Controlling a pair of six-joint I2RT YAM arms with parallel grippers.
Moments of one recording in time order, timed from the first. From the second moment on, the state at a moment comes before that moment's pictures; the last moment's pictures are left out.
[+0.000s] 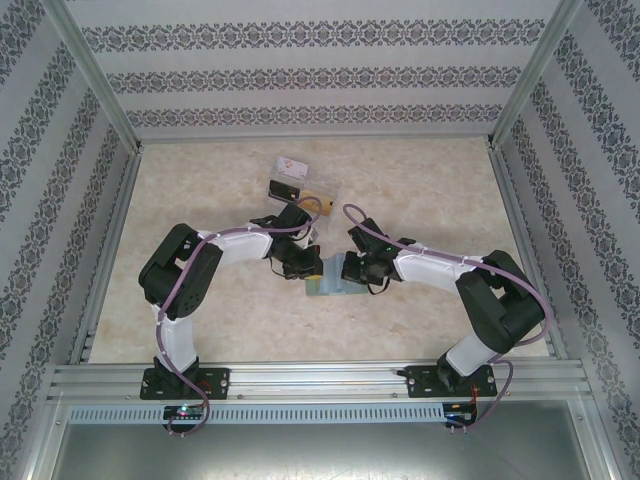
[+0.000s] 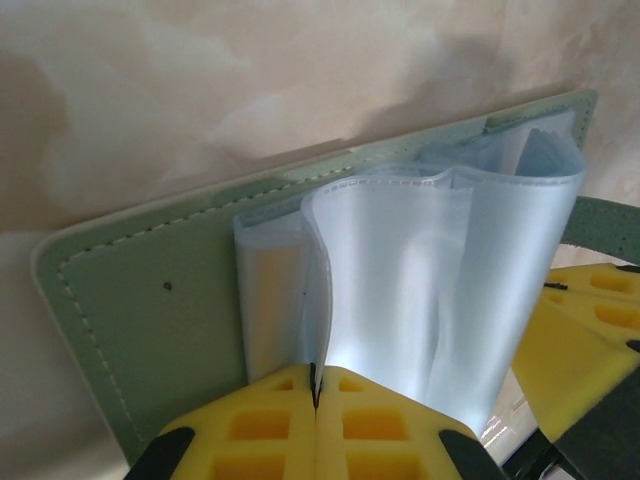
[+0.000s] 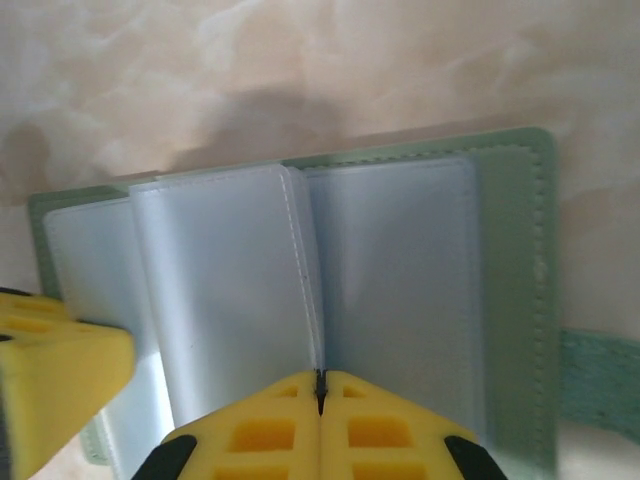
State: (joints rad) left arm -0.58 1.91 1.13 -0.40 0.54 -0.71; right arm 0.61 1.59 0.81 -0.33 -0.16 0.80
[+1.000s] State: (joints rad) left arm -0.24 1.20 0.92 -0.50 -0.21 -0.54; right arm 0.31 0.92 0.71 -0.30 0.44 0.31
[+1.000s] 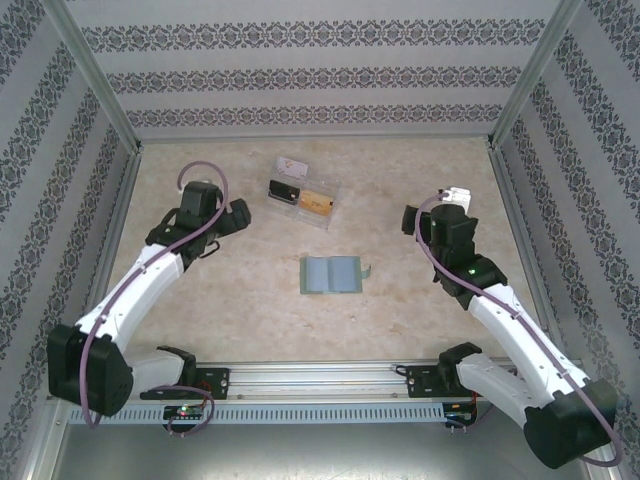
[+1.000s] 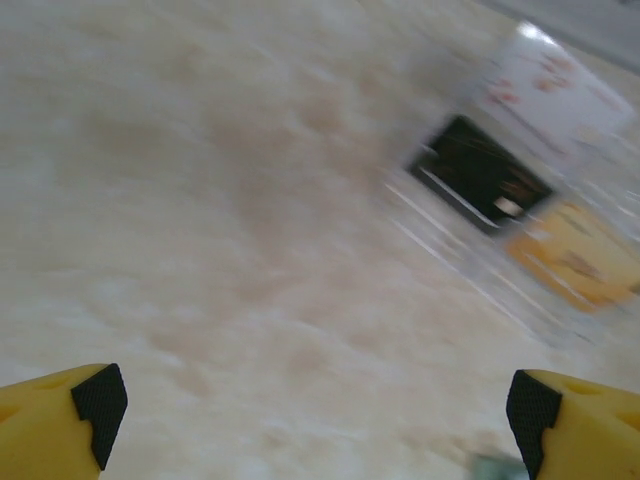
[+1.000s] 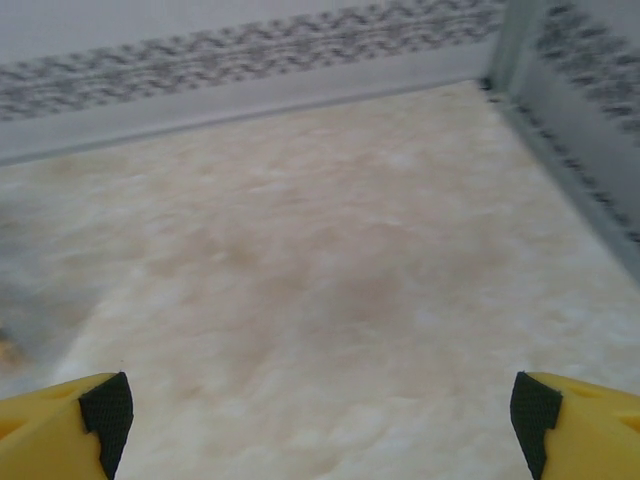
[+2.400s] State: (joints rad) left arm 0.00 1.55 0.38 0.70 -0.07 -0.03; right arm 0.07 1.50 0.36 0.79 0.17 0.02
